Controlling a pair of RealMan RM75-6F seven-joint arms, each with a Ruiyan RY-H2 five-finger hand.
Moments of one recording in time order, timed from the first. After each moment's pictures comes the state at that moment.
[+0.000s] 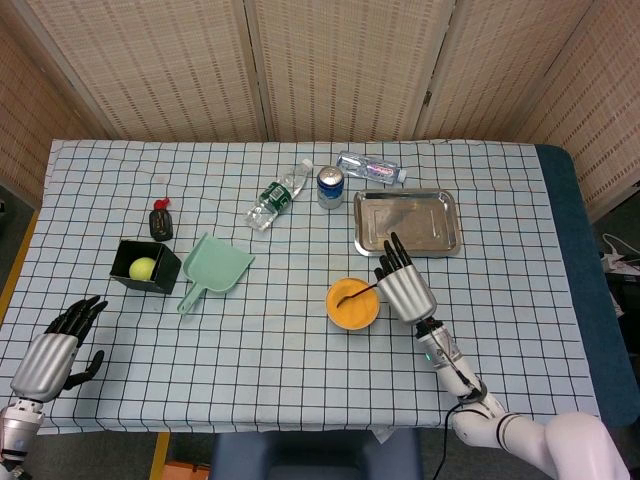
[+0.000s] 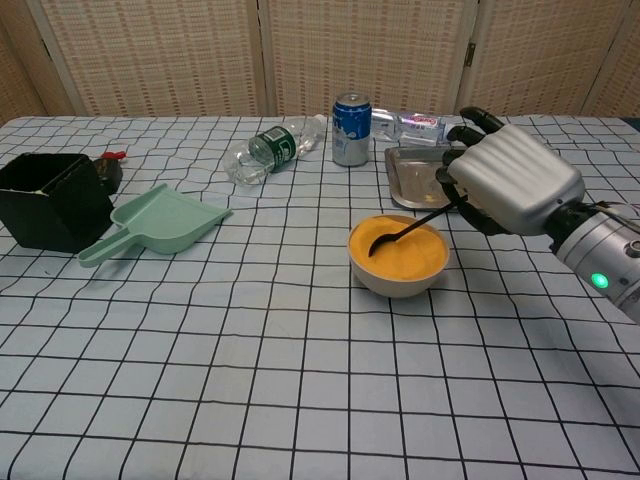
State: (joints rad) left arm -0.19 -1.15 0.02 -1.49 1.55 1.36 -0.12; right arm 0.63 -1.85 0.10 -0.90 -1.53 1.28 -0.59
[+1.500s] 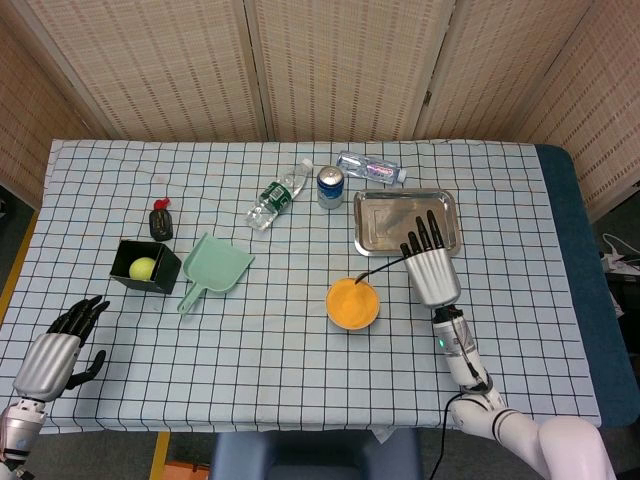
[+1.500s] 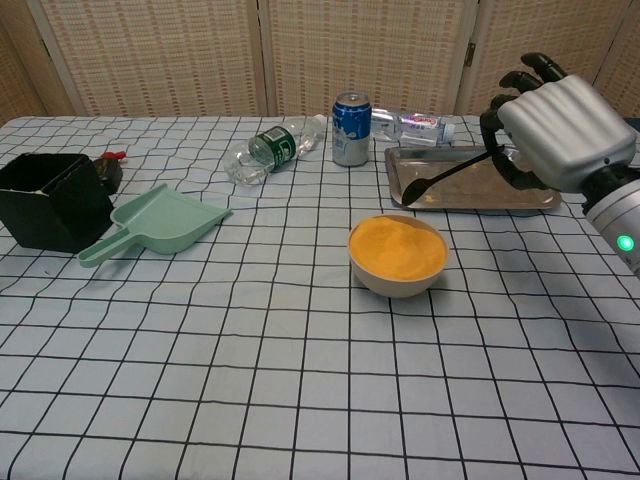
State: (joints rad) left arm -0.20 -1.16 0.02 -1.48 1.56 1.36 -0.10; right arm 0.62 -1.92 0.22 -0.73 -1.49 1.39 -0.45
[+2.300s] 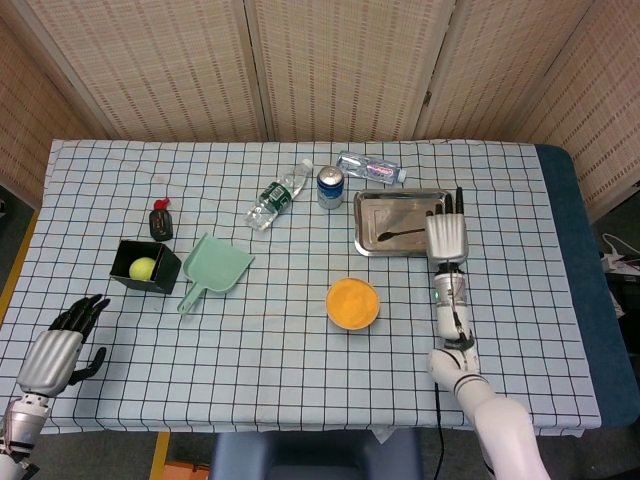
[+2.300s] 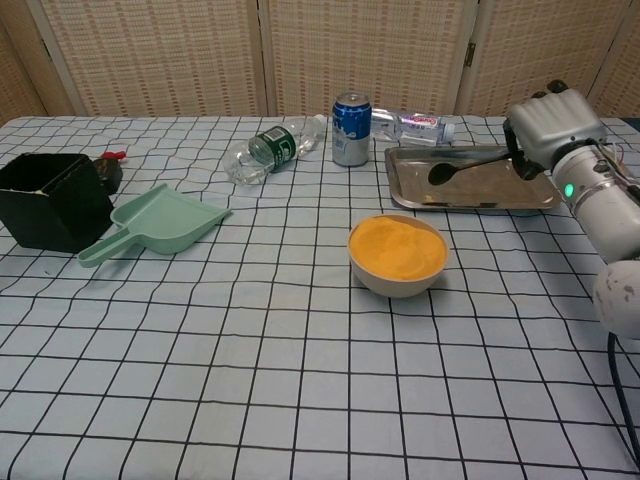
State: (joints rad) left arm -0.21 -1.19 0.01 -1.46 1.51 1.32 -0.07; right arm 0.90 -2.15 0.43 -0.17 -1.20 0.96 -0.38
